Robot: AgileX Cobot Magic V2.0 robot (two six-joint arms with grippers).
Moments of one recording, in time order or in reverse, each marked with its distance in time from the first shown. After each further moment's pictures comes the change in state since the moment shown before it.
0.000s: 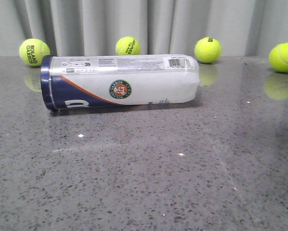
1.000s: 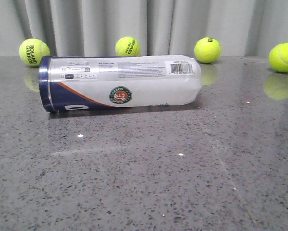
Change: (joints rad) left arm 0.000 0.000 0.000 -0.002 0.000 0.000; right arm 0.000 -0.650 0.552 -0.004 -0.406 0.001
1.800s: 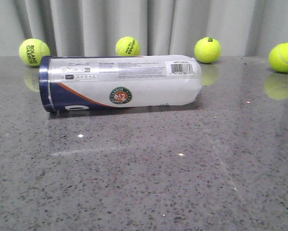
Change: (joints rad) left arm 0.000 0.537 -0.502 -0.105 0.387 0.000; right arm 0.000 0.000 0.000 -0.002 -0.012 0.002
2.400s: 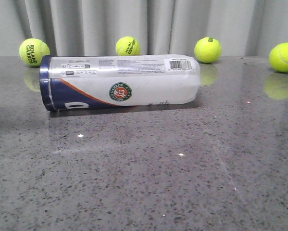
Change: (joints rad) left arm 0.000 0.486 -0.284 -0.588 0.215 0.282; right arm 0.000 0.000 0.000 0.000 0.000 0.000
